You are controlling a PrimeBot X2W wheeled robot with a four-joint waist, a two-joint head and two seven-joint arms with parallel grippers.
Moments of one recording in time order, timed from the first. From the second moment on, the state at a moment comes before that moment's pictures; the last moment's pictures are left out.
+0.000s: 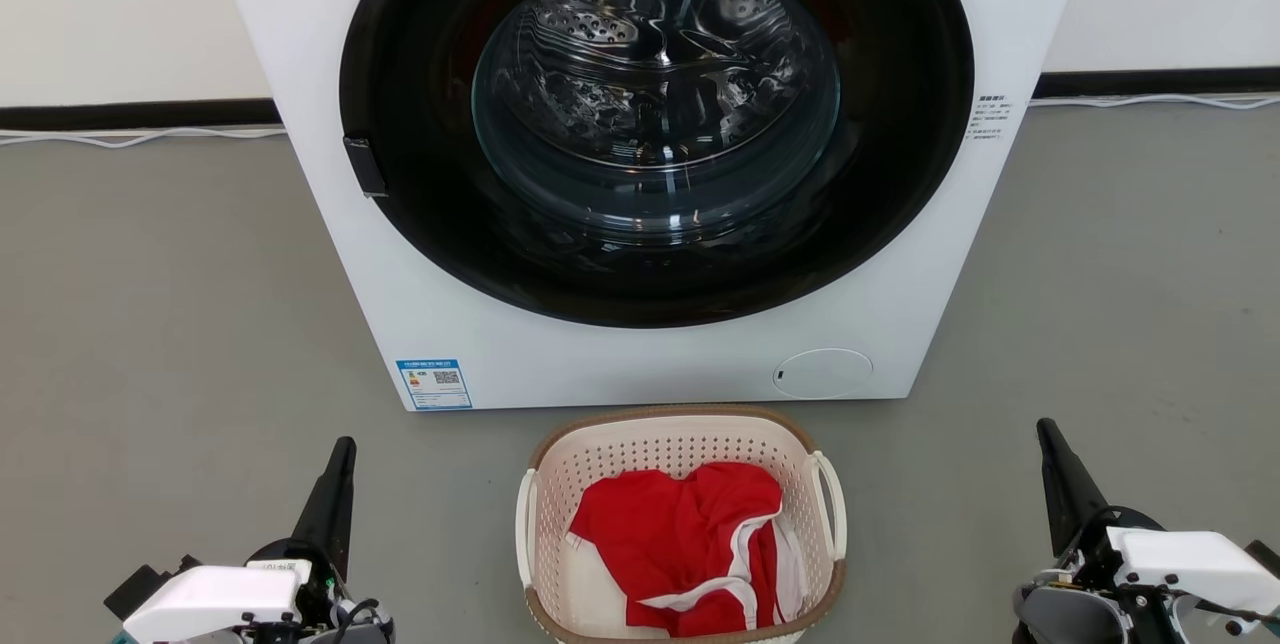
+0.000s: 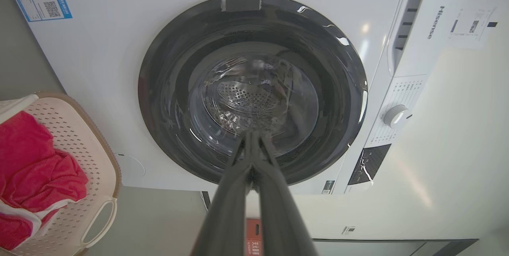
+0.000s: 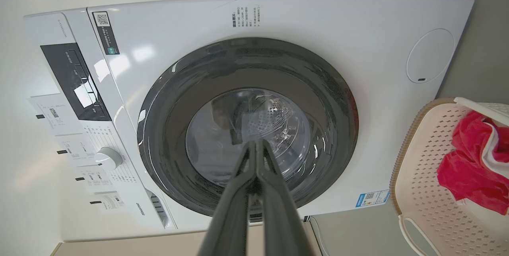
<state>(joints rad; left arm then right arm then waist) -0.05 0.04 0.08 0.27 -1.61 -0.12 0.11 -0.07 -0.04 -0.13 0.27 1.60 0.12 0.11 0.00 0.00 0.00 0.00</state>
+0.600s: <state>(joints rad) -0.01 0.03 0.07 0.28 -1.61 -0.12 0.08 -0.03 -0.04 -0.12 0.28 1.59 0.12 0.07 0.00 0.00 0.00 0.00</state>
